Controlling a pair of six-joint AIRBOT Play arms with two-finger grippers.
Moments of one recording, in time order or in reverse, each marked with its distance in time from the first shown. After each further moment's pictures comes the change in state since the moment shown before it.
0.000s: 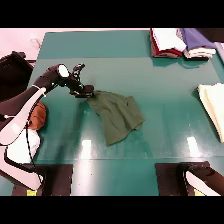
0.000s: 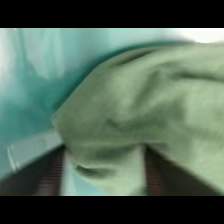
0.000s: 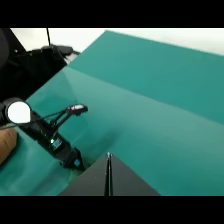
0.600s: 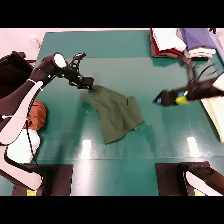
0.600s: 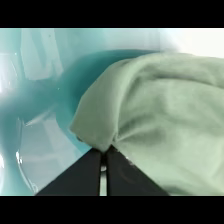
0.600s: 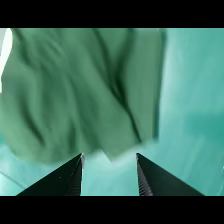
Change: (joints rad) left arm 0.002 -0.002 0.167 0.004 -0.093 0.069; right arm 0.005 -0.039 -0.686 -0.123 0.069 0.121
